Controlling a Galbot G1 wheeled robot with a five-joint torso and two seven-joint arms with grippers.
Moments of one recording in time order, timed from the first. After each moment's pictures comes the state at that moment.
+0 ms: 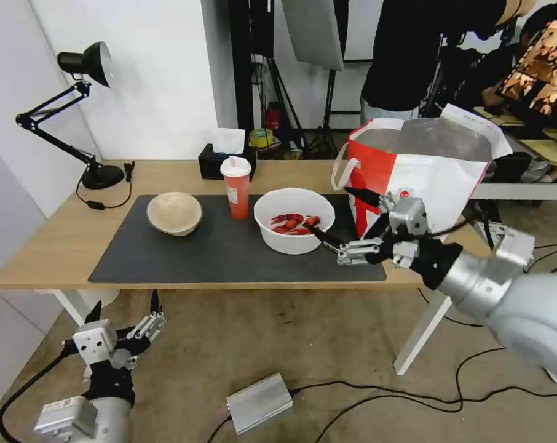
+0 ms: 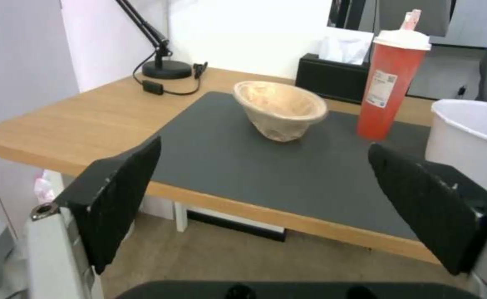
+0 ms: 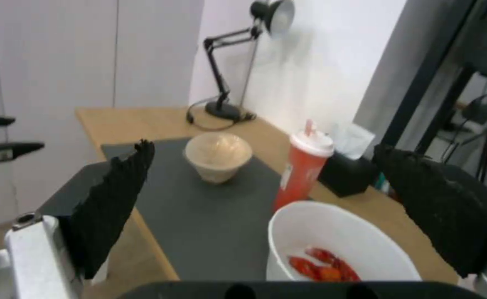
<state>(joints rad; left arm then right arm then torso) 1.91 -1.38 -0.55 -2.50 -0.23 0.10 -0.38 -0.86 0.33 0.17 2.33 1.01 -0.14 -0.09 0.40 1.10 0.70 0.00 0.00</state>
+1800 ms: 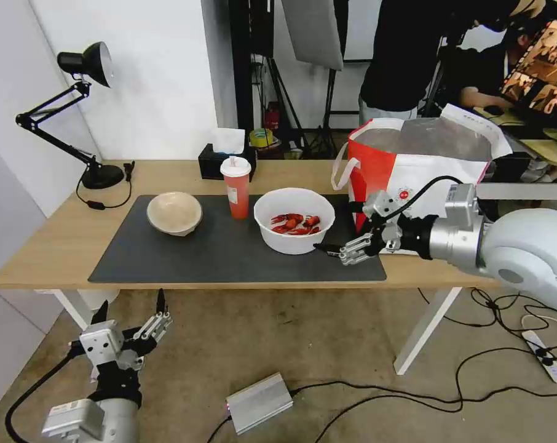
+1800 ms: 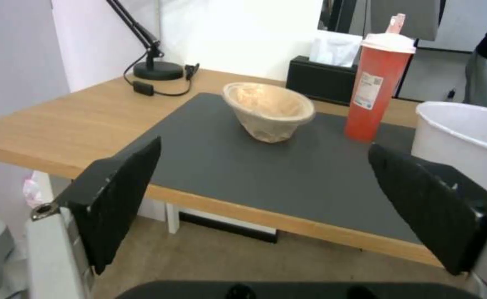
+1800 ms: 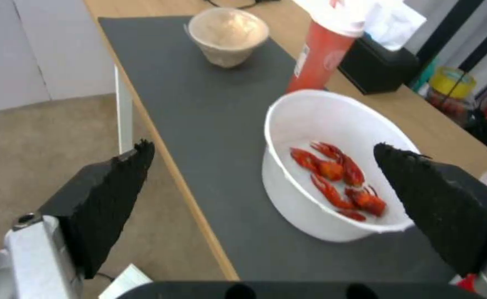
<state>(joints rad) 1.91 -1.41 -0.52 -2.50 -0.20 0.09 -0.36 -0.33 0.31 -0.23 2.13 1.04 -0.45 -0.31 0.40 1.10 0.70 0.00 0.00</state>
